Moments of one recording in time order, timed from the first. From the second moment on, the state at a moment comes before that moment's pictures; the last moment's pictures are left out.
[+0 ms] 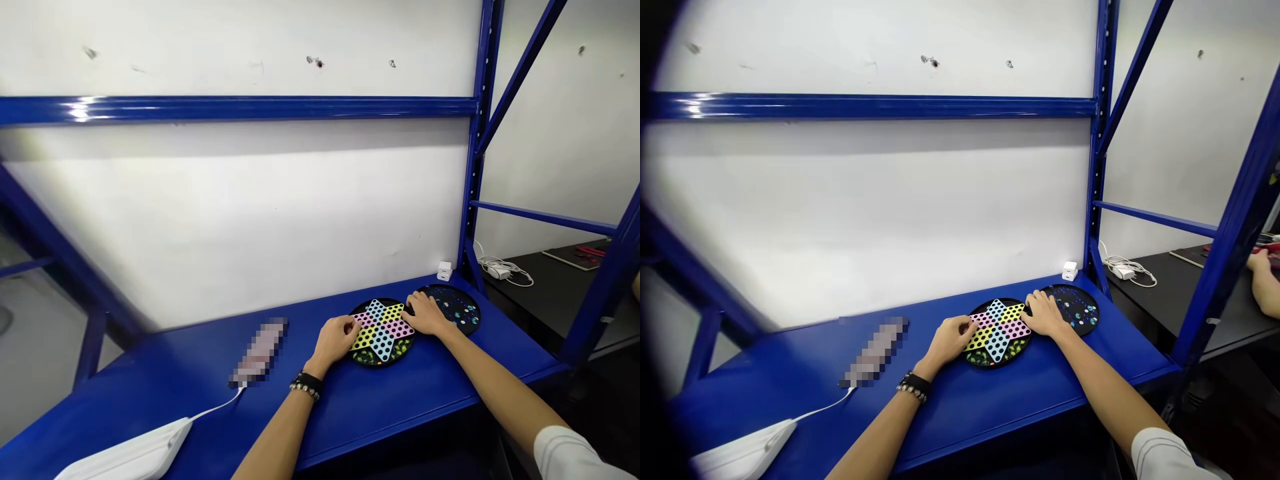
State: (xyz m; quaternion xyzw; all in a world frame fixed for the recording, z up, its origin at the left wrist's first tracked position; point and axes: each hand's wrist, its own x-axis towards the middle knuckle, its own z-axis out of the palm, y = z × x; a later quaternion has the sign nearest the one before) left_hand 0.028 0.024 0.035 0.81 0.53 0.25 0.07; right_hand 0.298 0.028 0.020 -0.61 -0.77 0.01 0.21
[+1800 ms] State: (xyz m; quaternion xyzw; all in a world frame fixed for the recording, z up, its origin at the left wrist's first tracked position) left_hand 0.029 0.021 0.039 0.81 0.53 0.25 0.08; right_hand 0.288 0.027 0.023 -0.58 -0.79 0.10 0.16
